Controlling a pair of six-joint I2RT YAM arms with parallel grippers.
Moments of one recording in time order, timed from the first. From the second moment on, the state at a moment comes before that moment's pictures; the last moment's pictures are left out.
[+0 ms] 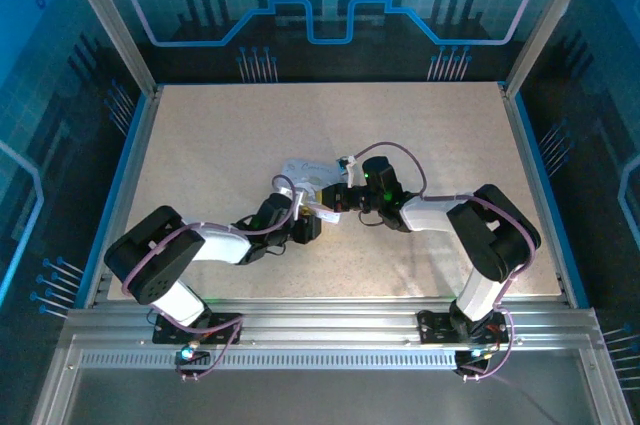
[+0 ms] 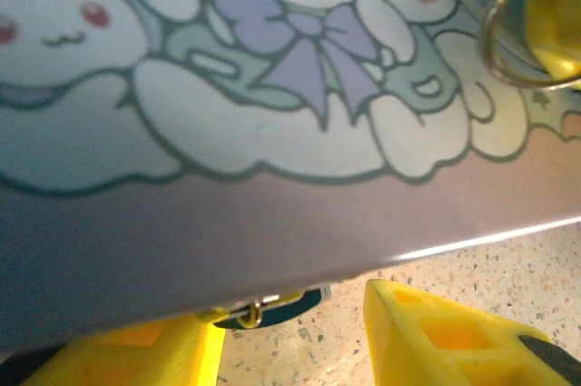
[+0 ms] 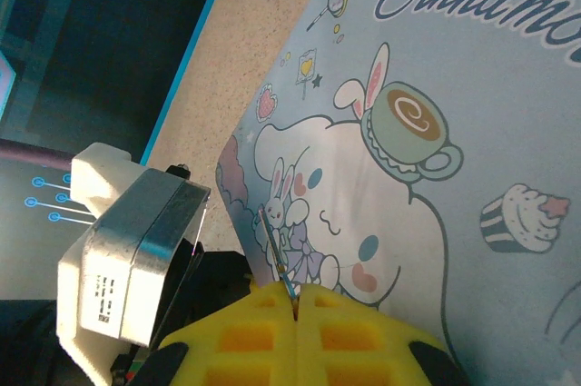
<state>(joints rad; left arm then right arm) -0.66 1.58 0.46 0.44 0.11 -0.56 0.60 1.72 0.75 0.47 -0.55 0.67</state>
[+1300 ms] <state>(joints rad) -0.66 1.59 0.49 0.41 0.08 -0.75 0.61 1.70 0.75 0.44 -0.53 0.66</state>
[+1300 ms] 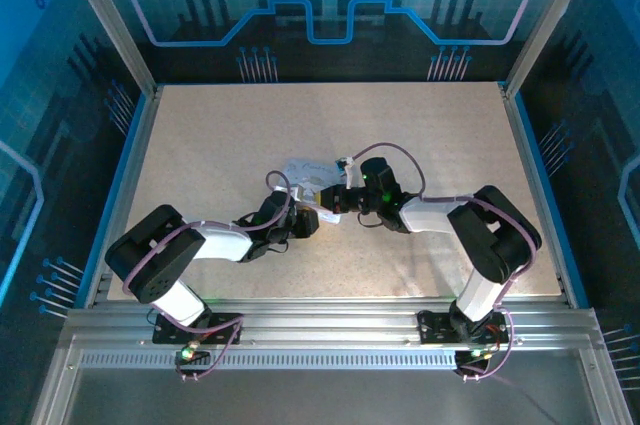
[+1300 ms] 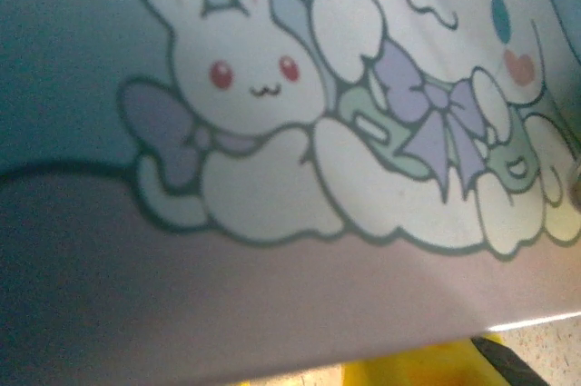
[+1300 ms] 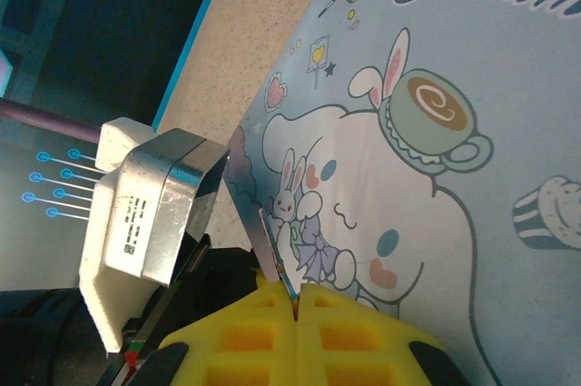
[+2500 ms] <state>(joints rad) -0.66 1.43 0.55 0.20 0.22 -0.96 0.79 1.42 0.38 0.40 -0.23 0.31</state>
